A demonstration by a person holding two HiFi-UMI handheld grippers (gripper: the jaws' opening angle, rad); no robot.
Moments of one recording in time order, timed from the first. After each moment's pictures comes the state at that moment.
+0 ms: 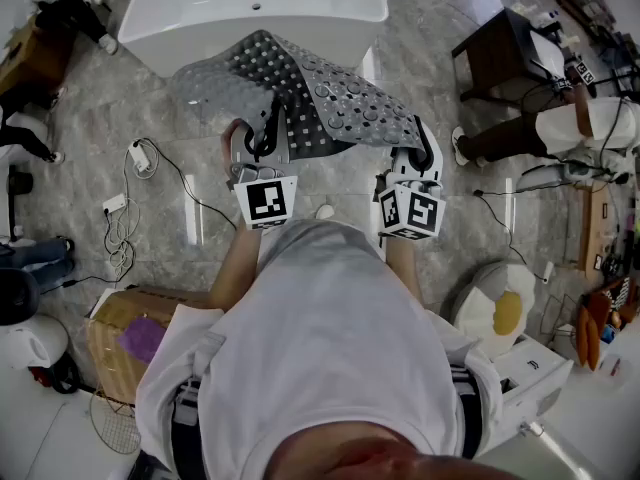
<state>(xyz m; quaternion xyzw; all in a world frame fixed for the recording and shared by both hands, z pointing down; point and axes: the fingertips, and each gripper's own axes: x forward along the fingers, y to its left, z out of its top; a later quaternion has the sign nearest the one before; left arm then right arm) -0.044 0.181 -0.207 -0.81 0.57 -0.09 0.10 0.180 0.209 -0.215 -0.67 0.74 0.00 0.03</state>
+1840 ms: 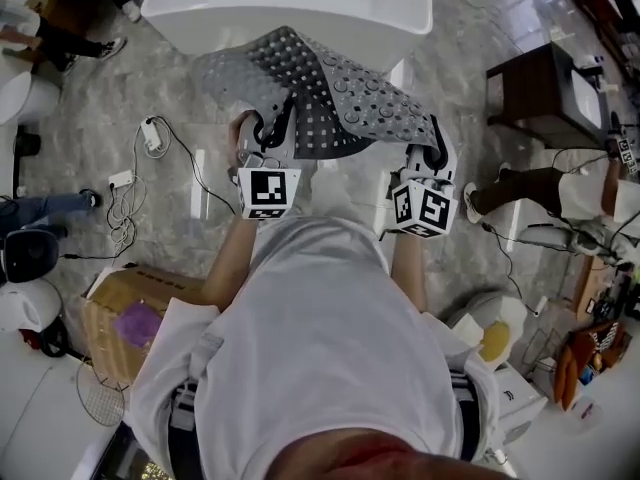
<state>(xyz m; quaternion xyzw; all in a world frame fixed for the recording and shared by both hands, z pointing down) -0.068 0.084 -0.139 -0.81 0.56 -0.17 0.05 0.168 0.085 -0.165 -0.64 0.76 -0.02 0.00</state>
